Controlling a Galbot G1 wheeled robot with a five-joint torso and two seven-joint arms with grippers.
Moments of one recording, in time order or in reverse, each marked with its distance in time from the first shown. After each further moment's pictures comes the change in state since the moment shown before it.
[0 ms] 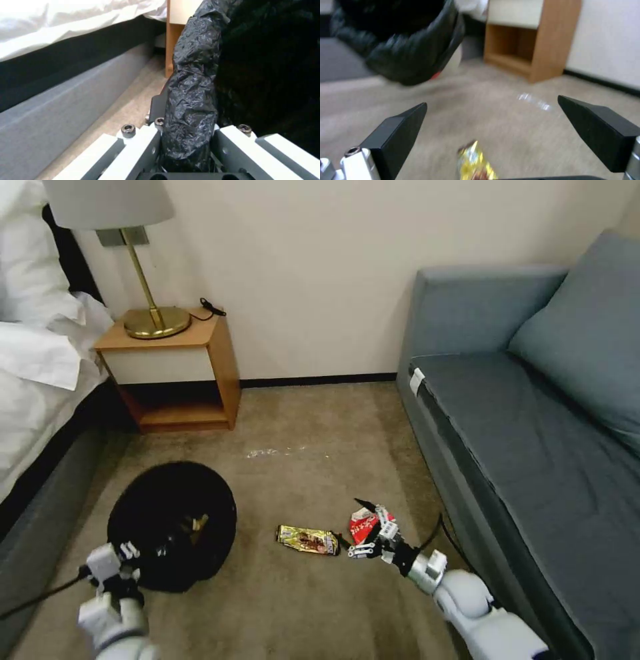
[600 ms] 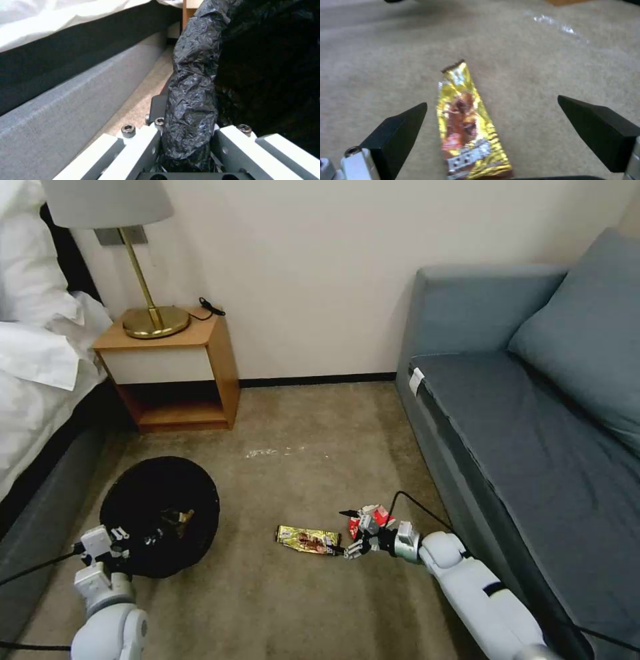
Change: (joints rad) left arm -0.101 0.077 -0.024 0.185 -0.006 -0.010 -0.002; right arm 0.319 0.168 0.002 -0.480 -0.290 -0.121 -0.157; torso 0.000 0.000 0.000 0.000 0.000
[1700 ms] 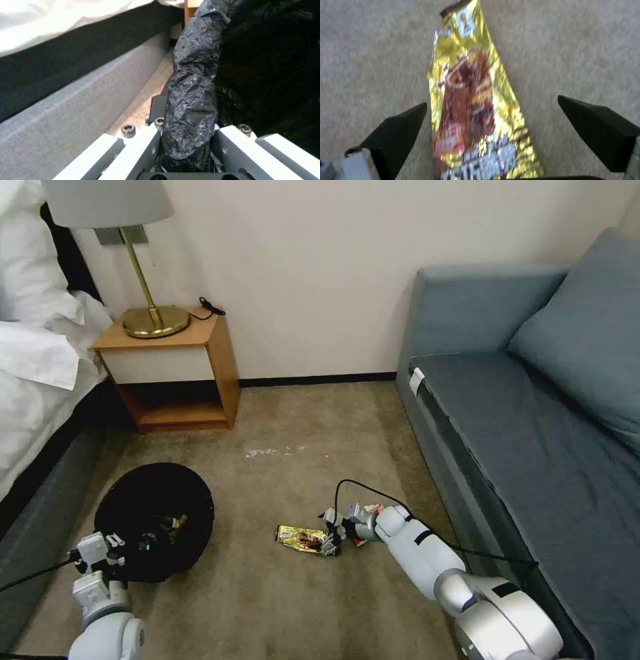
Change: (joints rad) left arm 0.033 -0.022 0.001 0.012 0.061 -0.056 0.000; right arm 0.223 0.205 -0.086 -0.419 -0.252 -0.058 0.078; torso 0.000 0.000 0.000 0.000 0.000
